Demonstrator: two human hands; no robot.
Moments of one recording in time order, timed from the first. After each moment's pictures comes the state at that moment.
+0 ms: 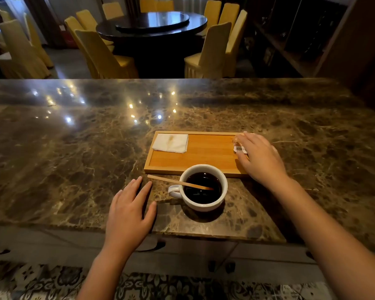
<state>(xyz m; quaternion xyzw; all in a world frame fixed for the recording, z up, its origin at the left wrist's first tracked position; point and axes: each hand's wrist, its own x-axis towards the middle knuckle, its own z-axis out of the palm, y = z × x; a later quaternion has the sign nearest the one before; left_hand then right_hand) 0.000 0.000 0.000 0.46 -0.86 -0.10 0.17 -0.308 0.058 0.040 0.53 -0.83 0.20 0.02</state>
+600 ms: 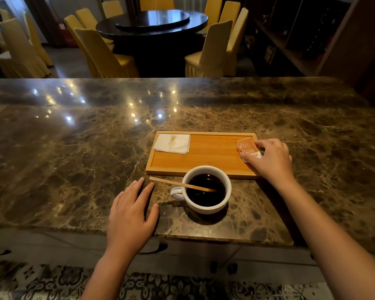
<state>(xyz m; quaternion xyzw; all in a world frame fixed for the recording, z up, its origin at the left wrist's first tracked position) -0.001 -0.003 -0.004 0.47 -0.86 -0.07 0.19 -0.324 0.058 0.029 0.38 -0.88 0.28 -0.04</state>
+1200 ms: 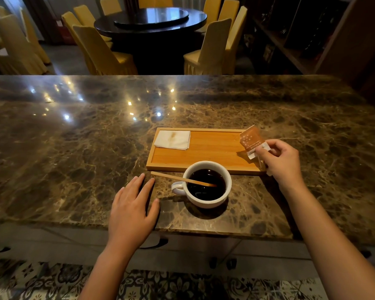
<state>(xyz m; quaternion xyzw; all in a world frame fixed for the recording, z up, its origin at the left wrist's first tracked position) 0.000 -0.003 -0.005 0.46 -0.87 -0.07 0.18 -0.311 0.086 0.036 0.31 -0.74 0.58 -0.16</state>
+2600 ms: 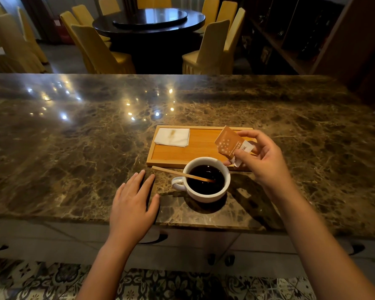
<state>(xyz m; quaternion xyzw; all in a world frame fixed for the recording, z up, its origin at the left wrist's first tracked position) 0.001 -0.003 -0.007 0.46 -0.87 -0.08 0.18 -0.247 0.101 0.083 0.41 -0.59 0.63 -0.29</state>
